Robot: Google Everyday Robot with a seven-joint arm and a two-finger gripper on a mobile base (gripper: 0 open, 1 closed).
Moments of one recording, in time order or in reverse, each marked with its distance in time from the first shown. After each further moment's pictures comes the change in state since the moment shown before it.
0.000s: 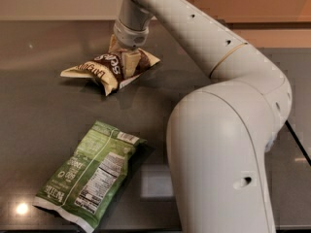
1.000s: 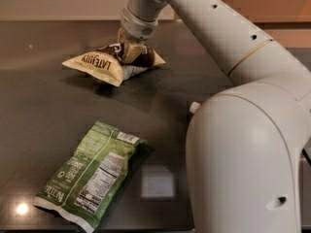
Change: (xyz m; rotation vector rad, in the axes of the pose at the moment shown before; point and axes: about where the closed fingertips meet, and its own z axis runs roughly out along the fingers) arm -0.003 0.014 -0.045 0.048 -0.037 0.067
